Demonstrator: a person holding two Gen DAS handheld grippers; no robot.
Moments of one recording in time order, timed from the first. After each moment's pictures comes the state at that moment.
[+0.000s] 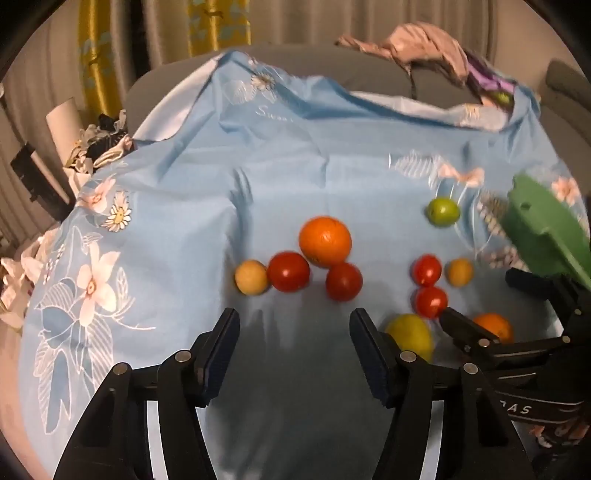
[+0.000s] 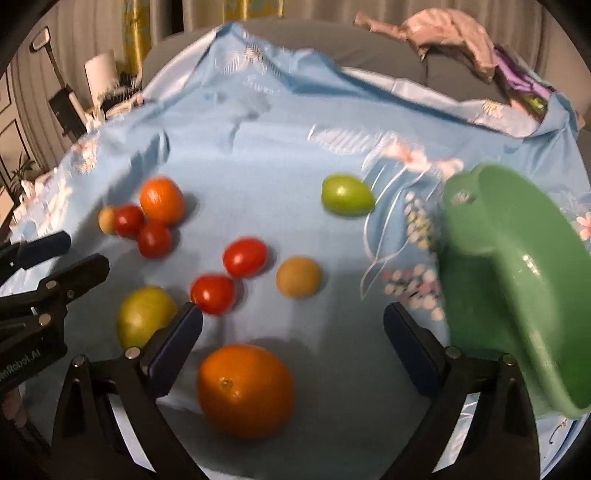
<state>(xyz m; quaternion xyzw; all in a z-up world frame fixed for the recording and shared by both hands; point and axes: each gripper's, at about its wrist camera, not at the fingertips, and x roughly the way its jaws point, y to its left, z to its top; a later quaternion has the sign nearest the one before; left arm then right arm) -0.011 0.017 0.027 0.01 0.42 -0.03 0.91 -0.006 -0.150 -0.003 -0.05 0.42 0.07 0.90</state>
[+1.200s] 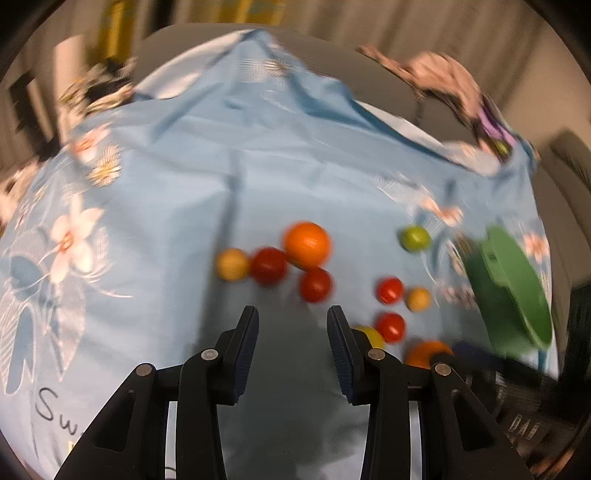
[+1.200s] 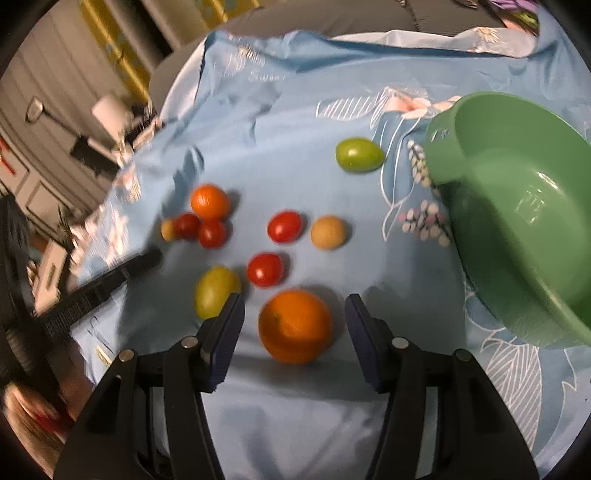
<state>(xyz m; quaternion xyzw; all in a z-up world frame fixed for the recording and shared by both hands) -0.009 0.044 0.036 -0.13 0.44 -0.06 0.88 -0.023 -0.168 0.010 0.09 0.48 0.14 0.86</state>
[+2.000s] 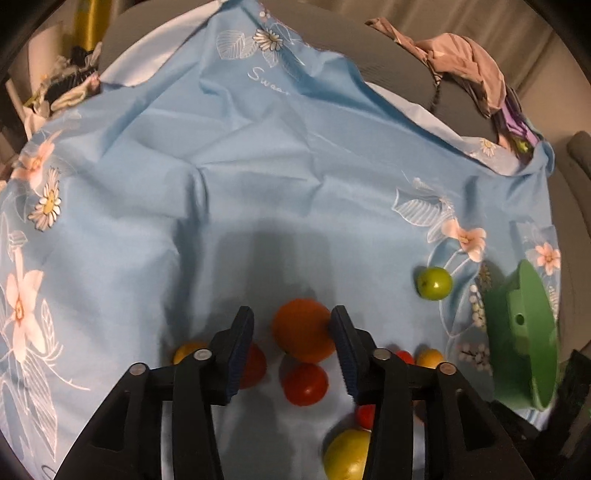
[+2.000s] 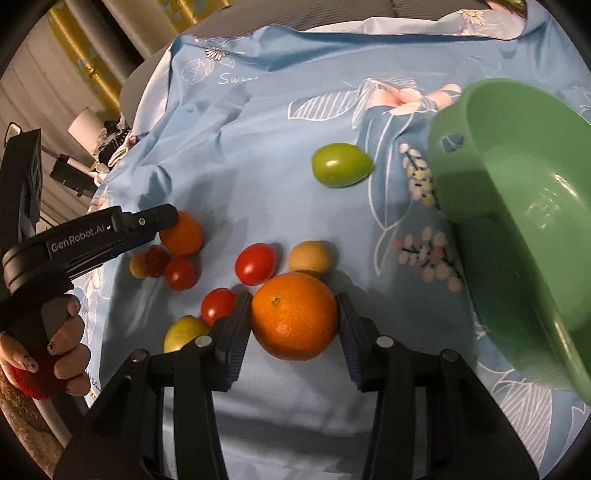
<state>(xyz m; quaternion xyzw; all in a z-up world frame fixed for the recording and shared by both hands) 0.080 0.022 0.028 -0.11 0.50 -0.07 0.86 0.018 -0.180 -0.004 0.13 0.50 0.10 0.85</state>
